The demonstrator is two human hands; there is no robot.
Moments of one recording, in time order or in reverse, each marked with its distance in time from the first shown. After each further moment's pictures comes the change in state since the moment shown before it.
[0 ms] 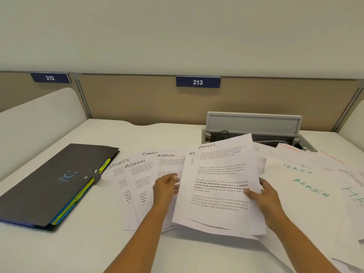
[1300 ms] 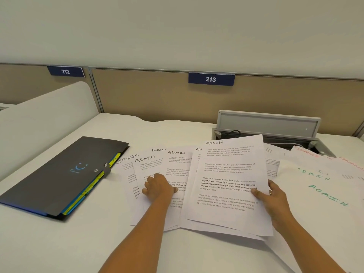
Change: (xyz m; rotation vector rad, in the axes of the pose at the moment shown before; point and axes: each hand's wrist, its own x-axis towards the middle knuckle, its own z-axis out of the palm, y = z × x) left_hand 0.027 -0.004 -0.018 1.002 0.238 -0.169; right_hand 0.015 0.004 0.010 0.097 -0.039 -0.008
